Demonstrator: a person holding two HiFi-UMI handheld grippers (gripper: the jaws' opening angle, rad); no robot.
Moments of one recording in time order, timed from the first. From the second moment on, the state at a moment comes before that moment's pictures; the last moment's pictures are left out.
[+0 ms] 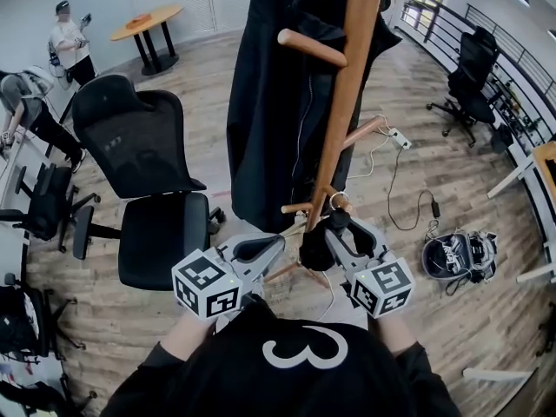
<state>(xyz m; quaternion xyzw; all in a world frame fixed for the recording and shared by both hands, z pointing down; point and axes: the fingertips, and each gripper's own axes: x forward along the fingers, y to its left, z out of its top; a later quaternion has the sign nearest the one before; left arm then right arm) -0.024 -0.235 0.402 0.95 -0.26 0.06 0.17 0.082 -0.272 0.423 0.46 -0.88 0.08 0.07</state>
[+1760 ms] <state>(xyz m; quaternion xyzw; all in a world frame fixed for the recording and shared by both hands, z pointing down) 0.021 -0.147 0.378 0.95 -0.26 0.06 0.14 0.112 -0.152 0.388 0.41 -0.91 0.05 0.06</state>
